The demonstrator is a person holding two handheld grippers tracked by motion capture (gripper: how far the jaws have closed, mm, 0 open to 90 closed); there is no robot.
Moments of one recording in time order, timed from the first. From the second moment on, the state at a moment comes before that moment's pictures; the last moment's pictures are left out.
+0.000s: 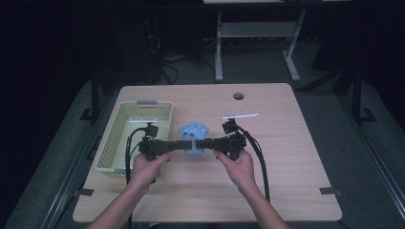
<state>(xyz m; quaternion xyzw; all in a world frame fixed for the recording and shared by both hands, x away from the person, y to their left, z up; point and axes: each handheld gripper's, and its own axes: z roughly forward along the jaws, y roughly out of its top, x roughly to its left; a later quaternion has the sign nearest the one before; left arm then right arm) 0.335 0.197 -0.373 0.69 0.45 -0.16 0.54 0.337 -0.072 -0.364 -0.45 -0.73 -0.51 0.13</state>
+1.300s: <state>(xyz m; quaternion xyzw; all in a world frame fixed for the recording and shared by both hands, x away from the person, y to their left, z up) 0.341 0.287 -0.358 0.67 0.47 -0.15 0.55 0.369 0.012 -0.349 -0.40 -0.74 -0.51 0.18</state>
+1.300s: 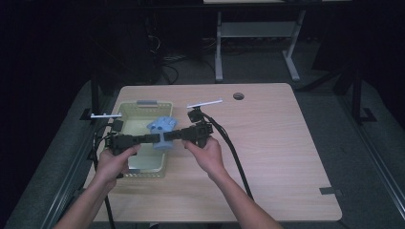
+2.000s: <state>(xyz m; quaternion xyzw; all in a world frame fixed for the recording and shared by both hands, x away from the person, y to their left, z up) 0.343 0.330 -0.364 0.66 0.49 -0.14 0.55 0.382 0.060 -0.356 -0.39 -0.75 -0.50 0.19</state>
